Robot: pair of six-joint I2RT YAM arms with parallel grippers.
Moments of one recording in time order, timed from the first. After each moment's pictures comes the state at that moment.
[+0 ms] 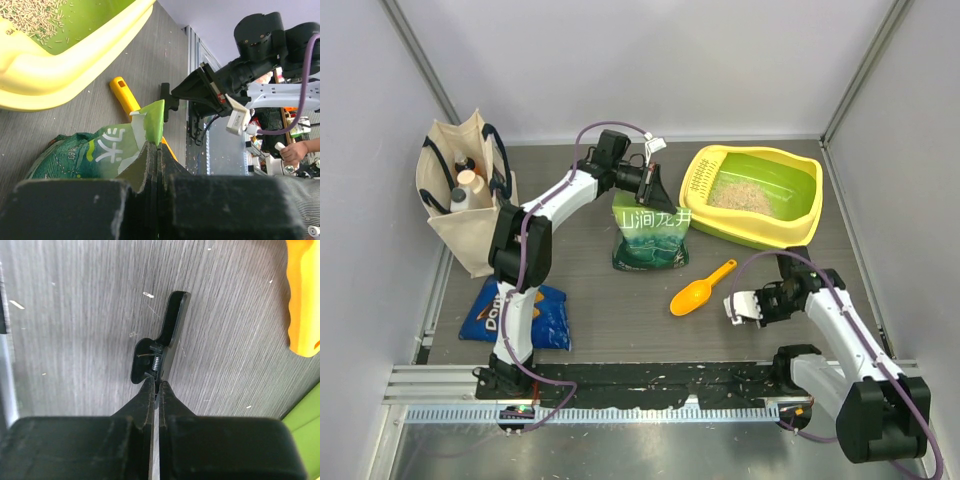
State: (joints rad) left arm -0.46 2.13 1.76 -0.29 1.21 -0.26; right arm 0.07 0.92 0.52 -0.95 -0.40 -1.74
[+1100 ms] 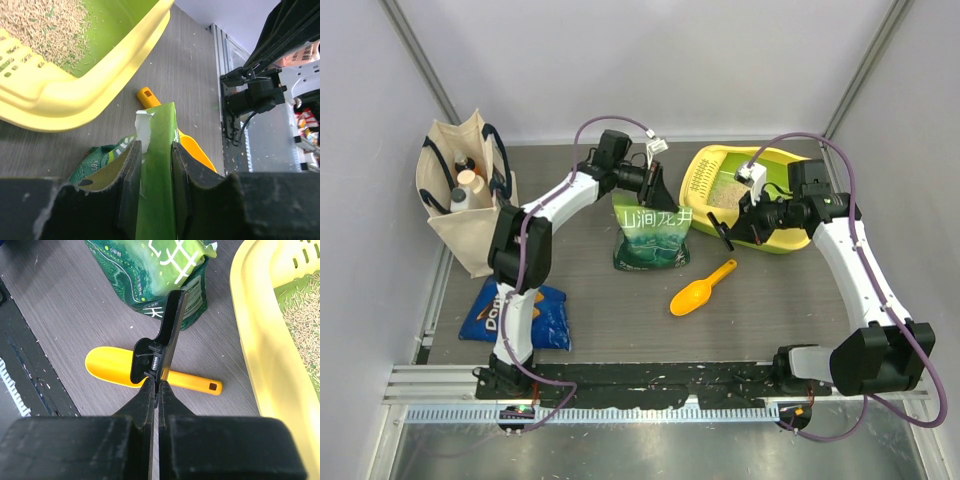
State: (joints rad) left arm -0.47 2.13 1.74 -0.23 1.16 -0.11; right arm 0.07 1.27 1.22 -0.90 -0.76 -0.52
